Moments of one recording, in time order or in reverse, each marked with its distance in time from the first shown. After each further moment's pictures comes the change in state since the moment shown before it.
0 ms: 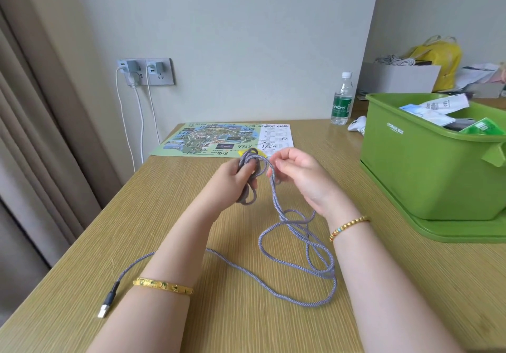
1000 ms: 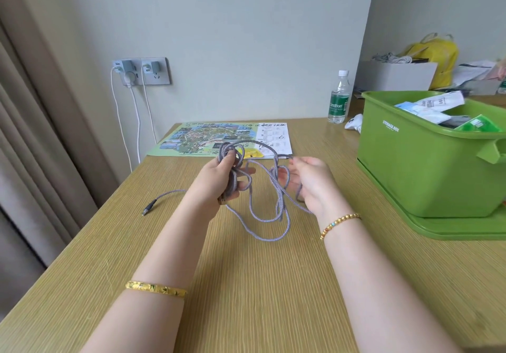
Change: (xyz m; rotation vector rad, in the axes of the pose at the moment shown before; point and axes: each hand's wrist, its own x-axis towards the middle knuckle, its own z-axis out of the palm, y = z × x) left_hand 0.004 0.004 -0.006 -0.480 0.067 -0.286; right_hand 0.008 0.011 -0.005 0.216 0.437 0.295
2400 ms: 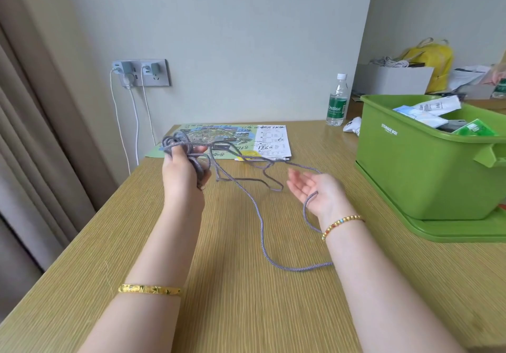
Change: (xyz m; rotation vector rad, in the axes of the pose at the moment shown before) left_hand 0.007 0.010 -0.023 -0.445 0.487 0.179; right_hand 0.006 0.006 -0.016 0.575 0.027 0.269
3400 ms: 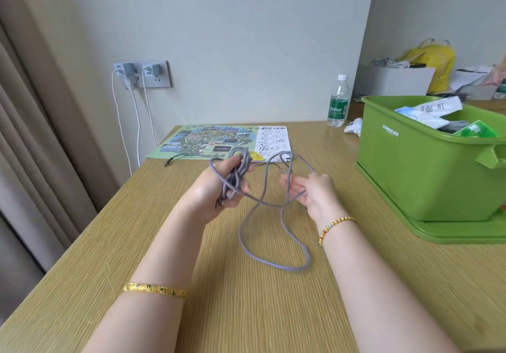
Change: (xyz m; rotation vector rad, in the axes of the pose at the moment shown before) left_hand -0.022 -0.004 0.005 0.252 -0.715 -0.339; right_hand 0.015 0.014 0.000 -0.347 0.037 -0.211
